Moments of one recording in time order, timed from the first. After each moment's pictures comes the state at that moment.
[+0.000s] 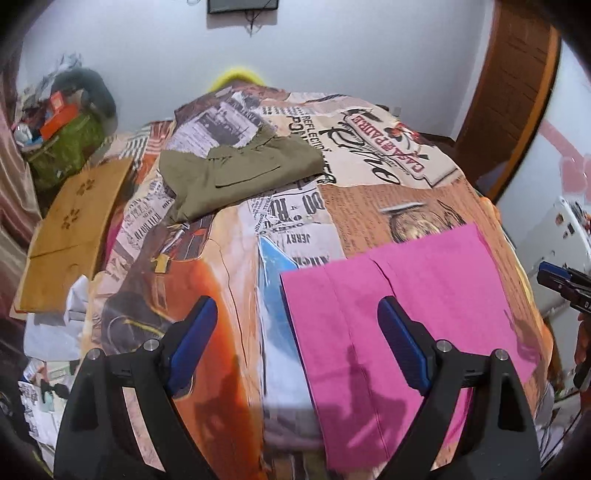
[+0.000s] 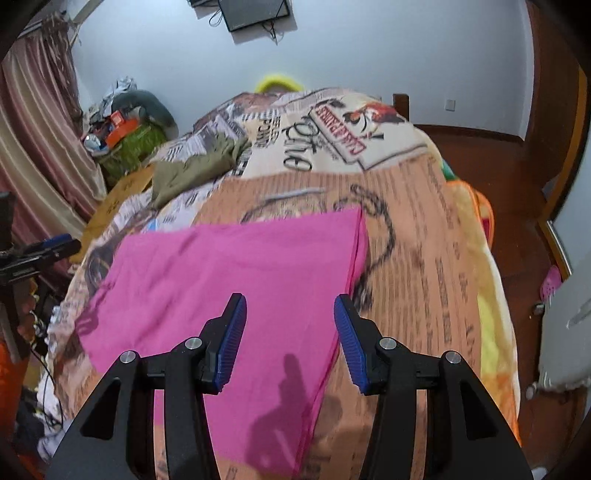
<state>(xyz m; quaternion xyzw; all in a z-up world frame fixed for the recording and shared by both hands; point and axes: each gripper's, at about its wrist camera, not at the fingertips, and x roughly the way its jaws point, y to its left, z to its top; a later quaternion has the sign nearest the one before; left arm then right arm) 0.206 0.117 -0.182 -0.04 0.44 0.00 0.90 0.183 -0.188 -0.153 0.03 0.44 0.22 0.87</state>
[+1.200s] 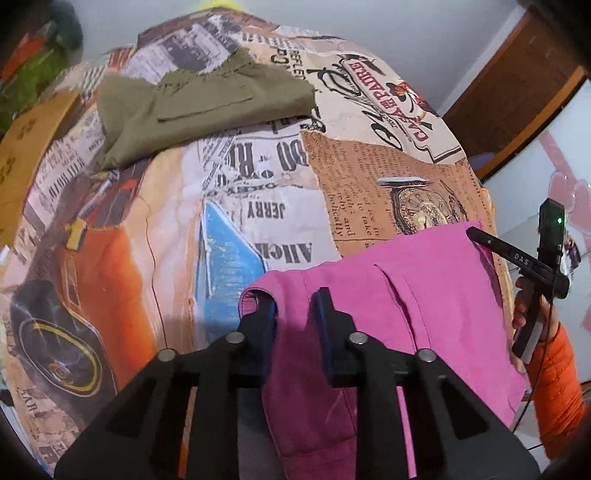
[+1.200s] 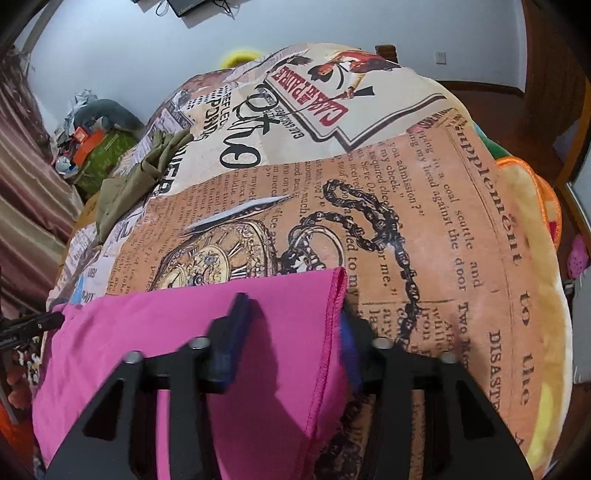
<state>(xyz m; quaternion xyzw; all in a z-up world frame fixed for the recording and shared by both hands) 0.281 0.119 -0.252 -0.11 0.53 -0.06 0.84 0.310 -0.181 -0.235 0.09 0.49 0.21 0.84</state>
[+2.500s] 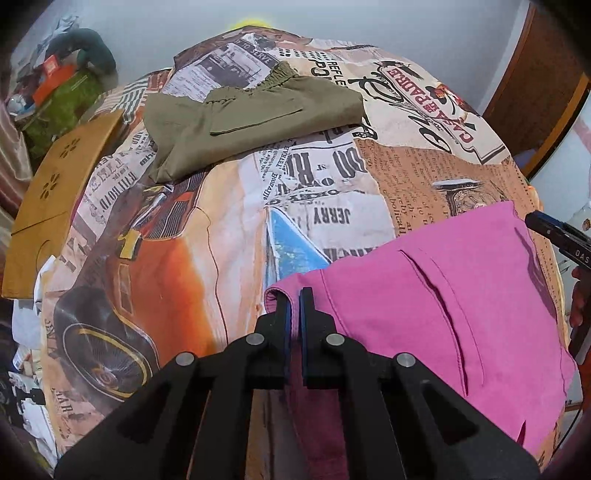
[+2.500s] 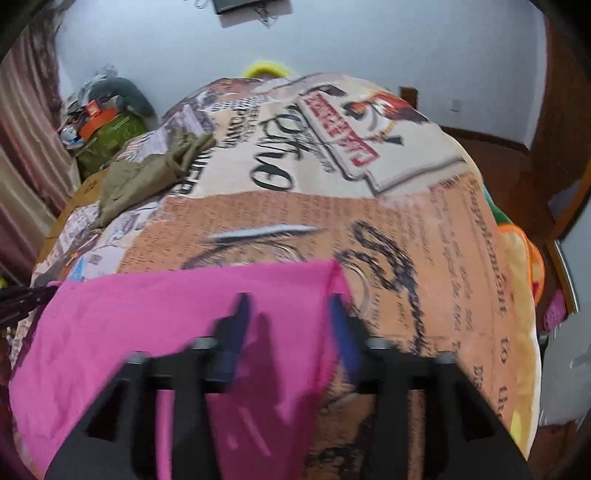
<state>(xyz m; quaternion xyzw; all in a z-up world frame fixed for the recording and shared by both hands) 0.278 0.132 -0.262 -0.05 0.52 0.02 0.86 0.298 -0.144 -0.204 0.00 0.44 0.22 0.87</state>
